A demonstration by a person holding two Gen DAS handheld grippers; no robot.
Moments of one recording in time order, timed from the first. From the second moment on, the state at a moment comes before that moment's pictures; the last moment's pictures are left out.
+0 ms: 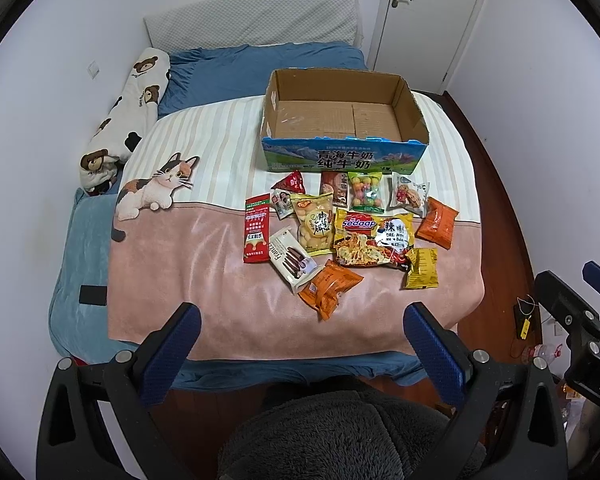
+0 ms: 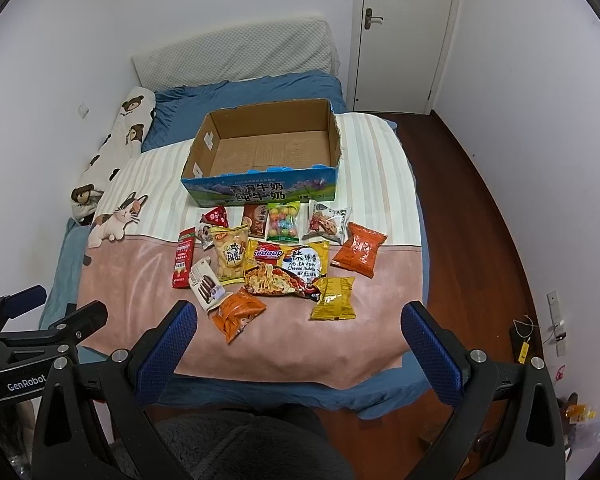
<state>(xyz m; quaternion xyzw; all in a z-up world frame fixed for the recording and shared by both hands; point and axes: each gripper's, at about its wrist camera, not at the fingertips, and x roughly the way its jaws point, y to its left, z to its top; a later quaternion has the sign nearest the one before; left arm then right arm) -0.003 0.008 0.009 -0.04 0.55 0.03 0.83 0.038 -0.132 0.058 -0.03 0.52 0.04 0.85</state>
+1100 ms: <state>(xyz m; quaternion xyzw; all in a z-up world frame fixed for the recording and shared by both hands) -0.010 0.008 0.014 -0.04 0.55 0.03 0.84 0.022 -0.128 0.068 -0.03 0.51 0.04 0.86</state>
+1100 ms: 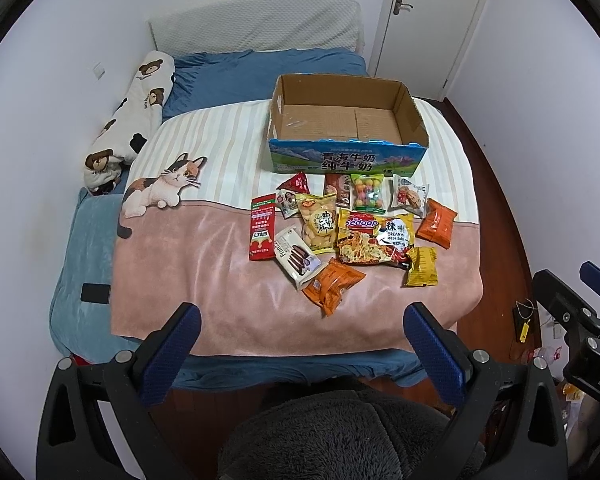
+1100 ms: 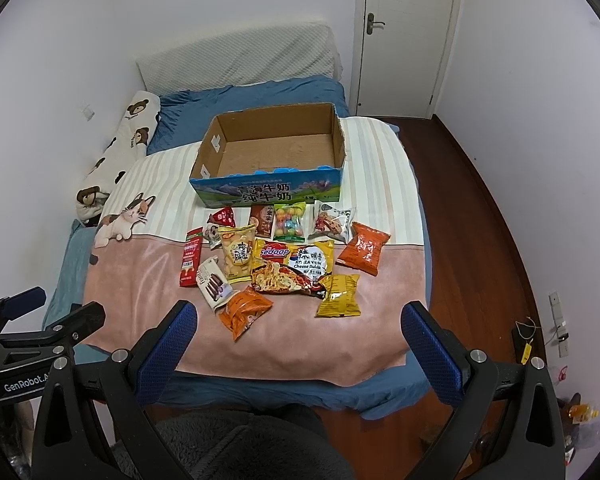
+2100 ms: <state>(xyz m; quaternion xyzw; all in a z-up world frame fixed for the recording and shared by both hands) 0.054 0.054 -0.085 -0.09 0.58 0.09 0.80 0.112 -0.121 -0.061 0.00 0.57 0.04 0.82</state>
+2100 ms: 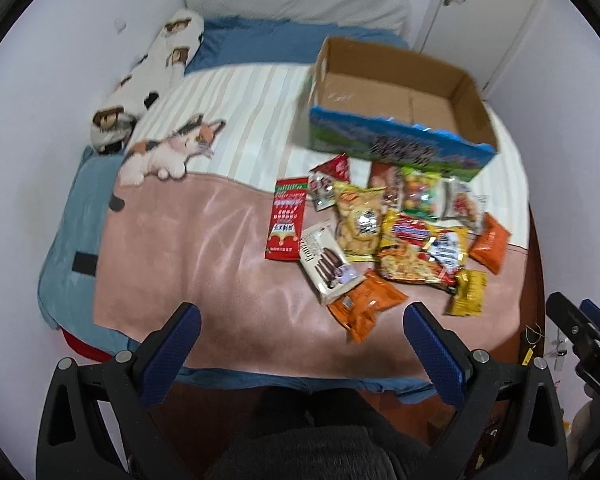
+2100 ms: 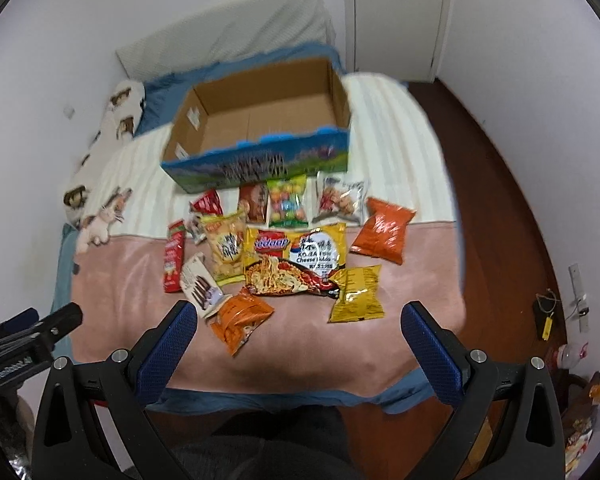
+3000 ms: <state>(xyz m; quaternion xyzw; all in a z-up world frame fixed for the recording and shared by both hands) 0.112 0.093 -0.277 -0.14 0.68 0.21 0.69 0.239 -0.018 -0.353 -0.46 0.63 0.29 0.56</state>
